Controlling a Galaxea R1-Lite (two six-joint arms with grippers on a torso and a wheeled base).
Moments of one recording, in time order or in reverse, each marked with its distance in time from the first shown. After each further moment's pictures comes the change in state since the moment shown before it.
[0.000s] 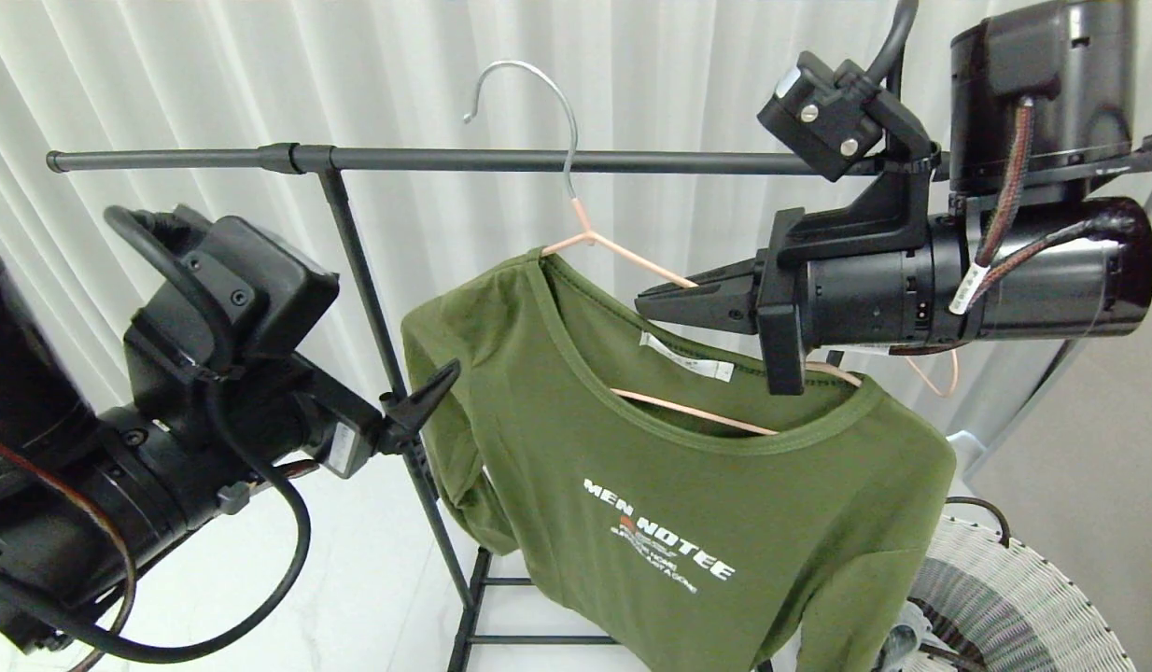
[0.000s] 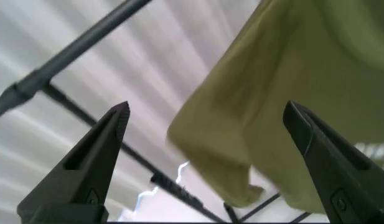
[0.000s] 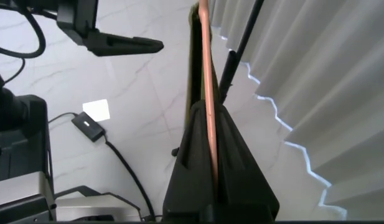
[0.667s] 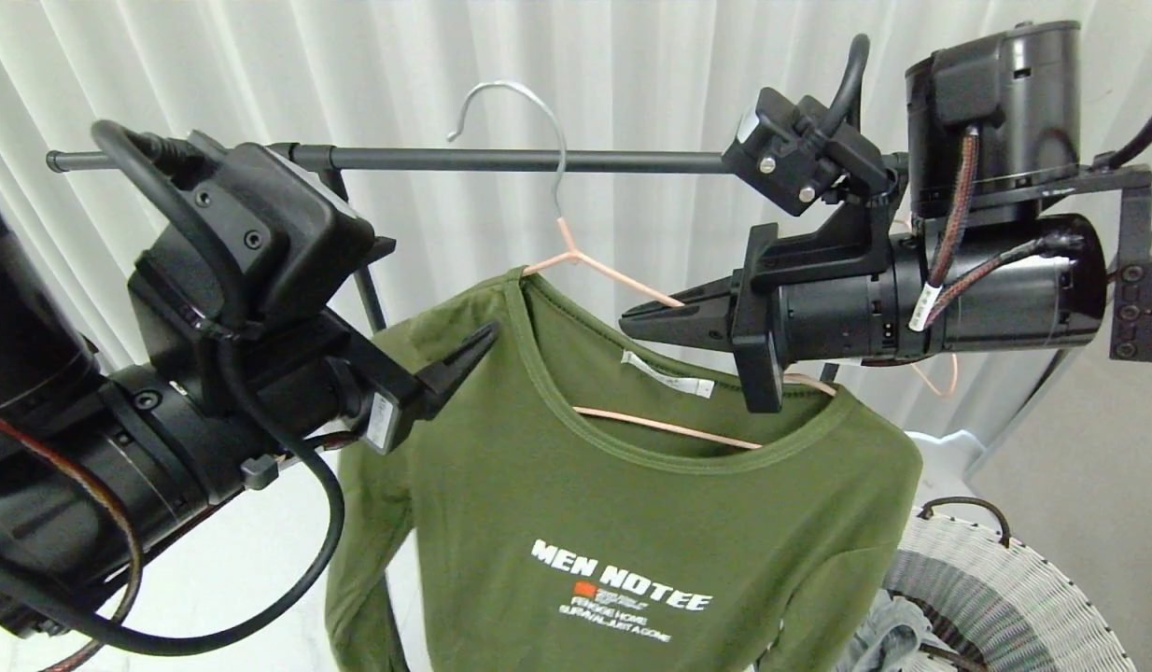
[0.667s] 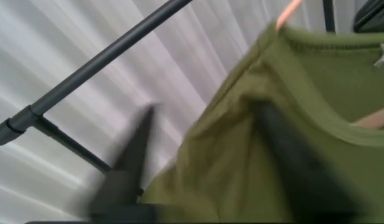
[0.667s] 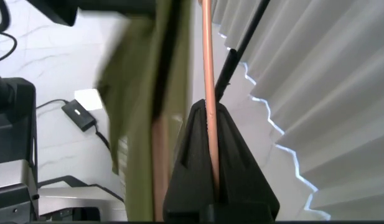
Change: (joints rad) left arm -0.141 0.024 -0.126 0.048 0.006 0.019; right arm 0.010 0.038 -0.004 0.003 0.007 -0.077
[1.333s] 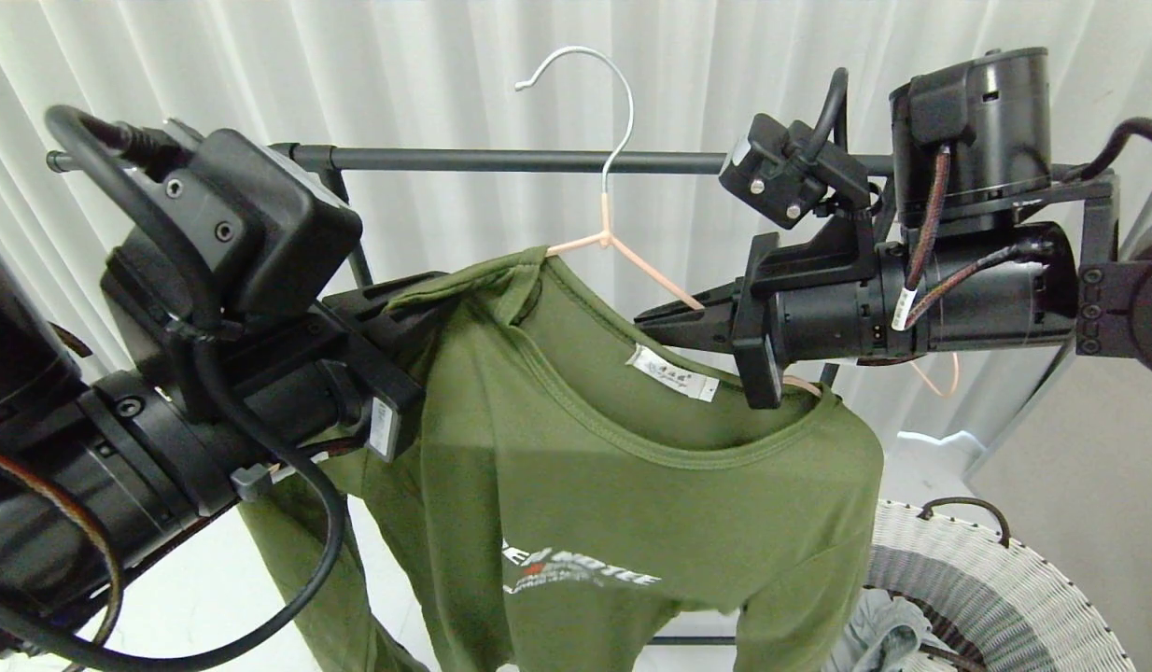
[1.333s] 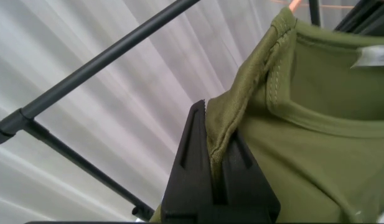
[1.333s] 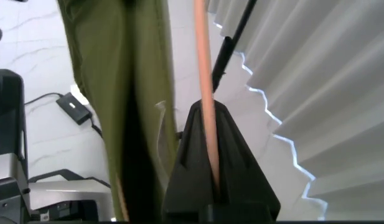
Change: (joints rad) left arm -0.042 -0.014 0.001 -0.003 -0.002 -0.029; right arm -0.046 0.026 -0.003 0.005 0.002 -0.019
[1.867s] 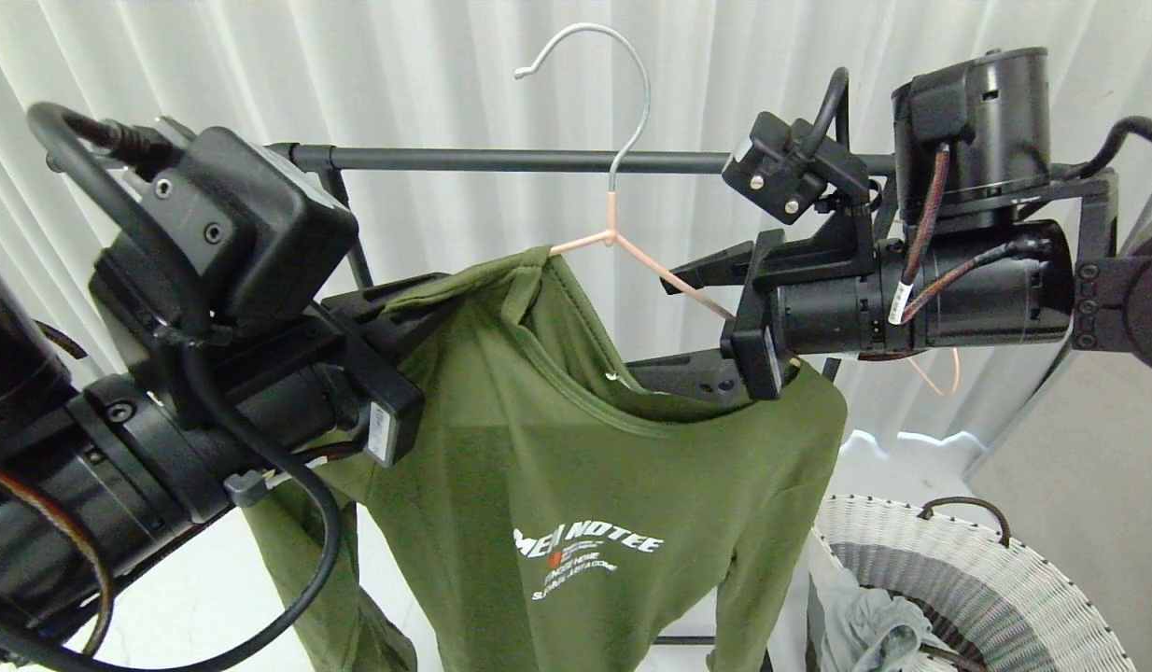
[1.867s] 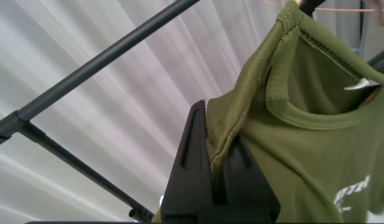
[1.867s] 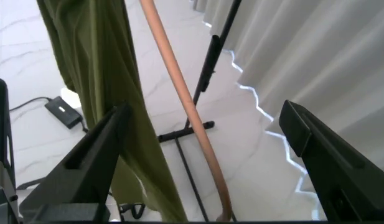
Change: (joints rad) left arm -0.005 -0.007 0.001 0.003 -0.004 -0.004; right arm -0.007 0.004 -0.006 0.002 -0.019 0.001
